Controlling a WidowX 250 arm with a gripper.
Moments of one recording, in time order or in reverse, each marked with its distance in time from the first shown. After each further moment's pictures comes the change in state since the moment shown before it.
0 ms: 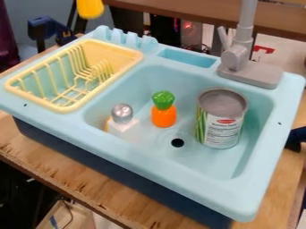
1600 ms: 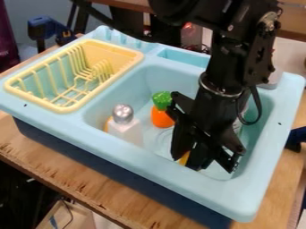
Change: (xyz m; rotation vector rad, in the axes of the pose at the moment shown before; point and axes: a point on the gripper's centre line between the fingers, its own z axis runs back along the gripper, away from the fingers) arm -0.070 -0.176 -0.150 0.082 0.196 -0.446
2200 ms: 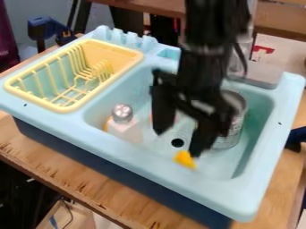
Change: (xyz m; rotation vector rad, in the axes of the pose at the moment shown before) arm -0.010 0.018 0.033 -0.119 -0.010 0.169
